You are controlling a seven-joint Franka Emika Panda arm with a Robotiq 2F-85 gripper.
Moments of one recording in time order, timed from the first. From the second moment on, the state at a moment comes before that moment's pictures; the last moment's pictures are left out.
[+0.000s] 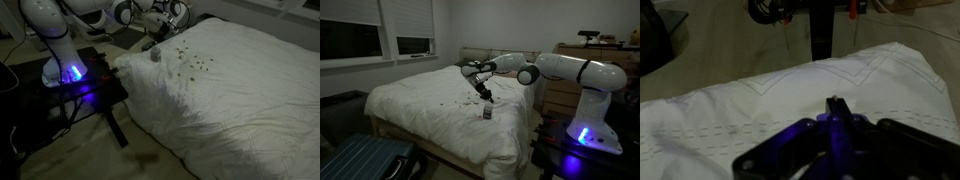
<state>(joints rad) 0.00 1.45 -0.03 -0.37 -0.03 0.96 0.02</state>
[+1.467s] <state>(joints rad) 0.04 1.45 -0.05 -0.37 -0.08 1.10 0.02</state>
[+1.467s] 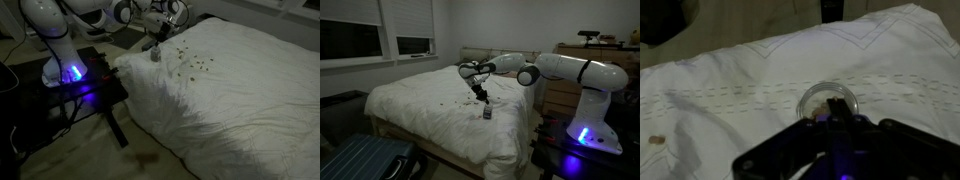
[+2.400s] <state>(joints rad) 0.03 1.44 -0.06 -0.36 -0.08 1.14 0.02</state>
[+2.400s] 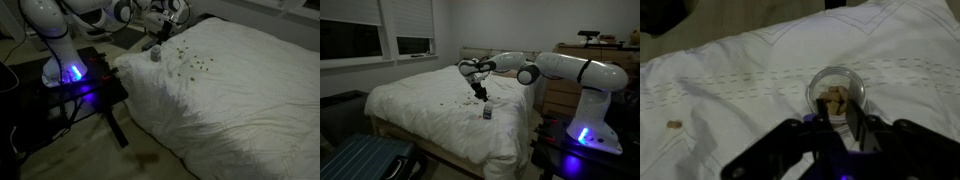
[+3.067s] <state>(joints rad) -0.02 1.23 -0.10 -0.35 -0.08 1.22 0.11</state>
